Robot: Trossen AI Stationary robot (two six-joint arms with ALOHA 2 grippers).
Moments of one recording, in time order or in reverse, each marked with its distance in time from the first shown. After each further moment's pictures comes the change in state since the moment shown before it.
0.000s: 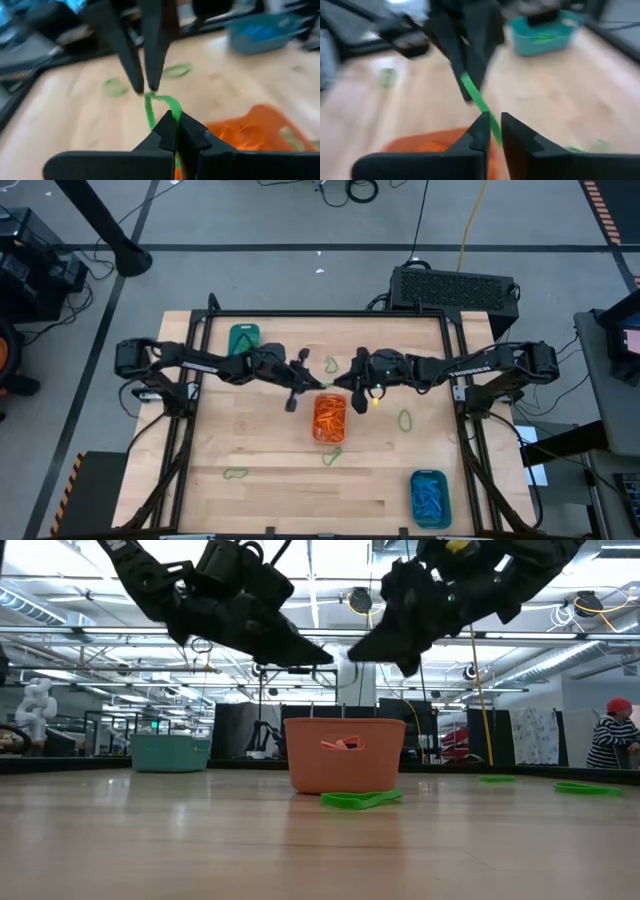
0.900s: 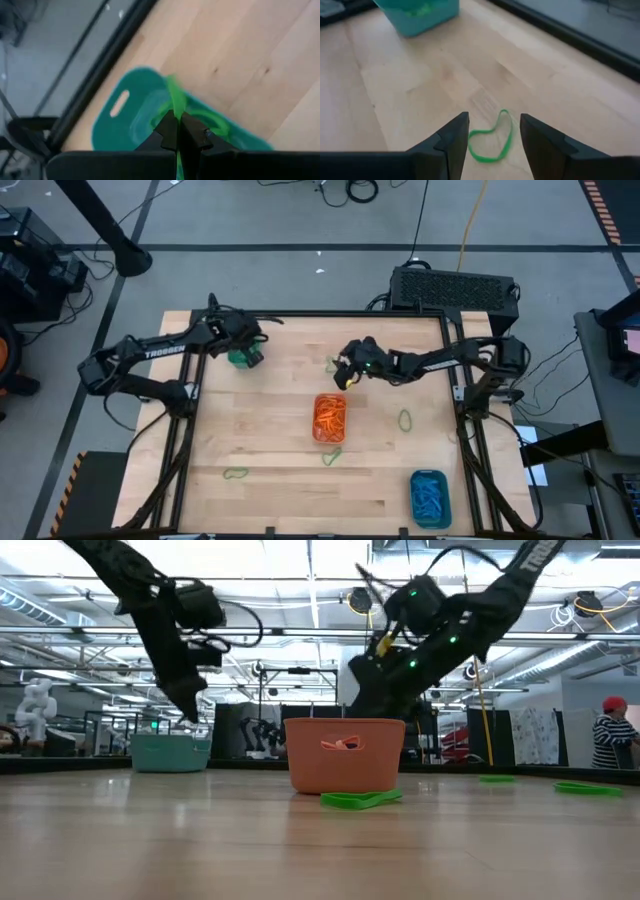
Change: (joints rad) left arm 0.428 -0.307 -0.001 -0.975 -0.657 -0.138; right arm -0.118 0.253 0.035 0.066 0.335 0.151
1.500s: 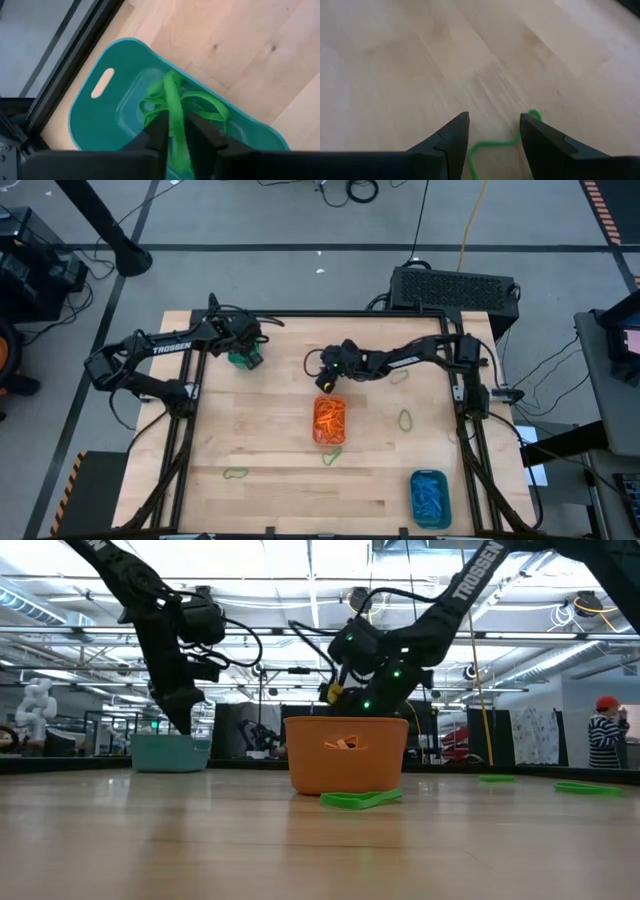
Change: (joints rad) left arm 0.030 0.067 0.000 -0.042 0.038 -0.047; right arm -0.014 0.337 0.320 -0.224 -0.014 -0.091
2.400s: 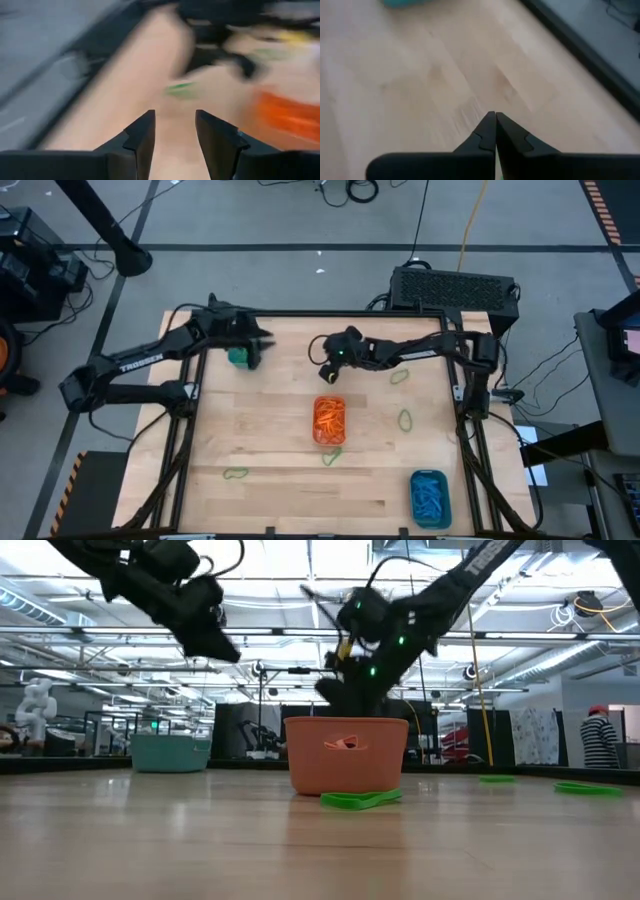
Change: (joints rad) left arm -0.030 -0.301 -0.028 0.299 0.550 0.007; right arm -0.032 -0.149 0.022 -0.108 -0.003 -0.106
